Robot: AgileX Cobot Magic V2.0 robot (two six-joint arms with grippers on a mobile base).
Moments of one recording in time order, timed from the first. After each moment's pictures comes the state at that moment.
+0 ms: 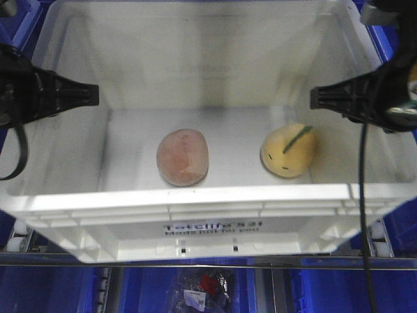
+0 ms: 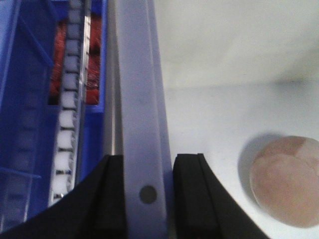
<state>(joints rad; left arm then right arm) -0.71 1.18 -1.15 0.66 1.02 -0.88 0.63 1.23 -1.20 -0.55 1.10 0.74</state>
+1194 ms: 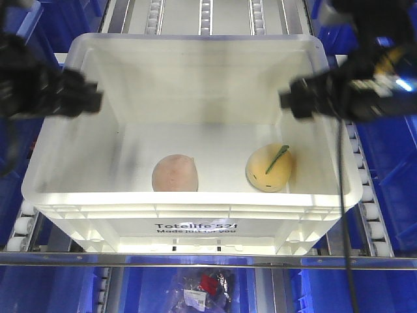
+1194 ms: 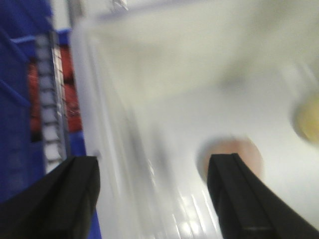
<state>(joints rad) -0.67 1.10 -1.16 0.44 0.95 -0.46 0.55 1.19 -1.08 -0.35 0.82 0.40</state>
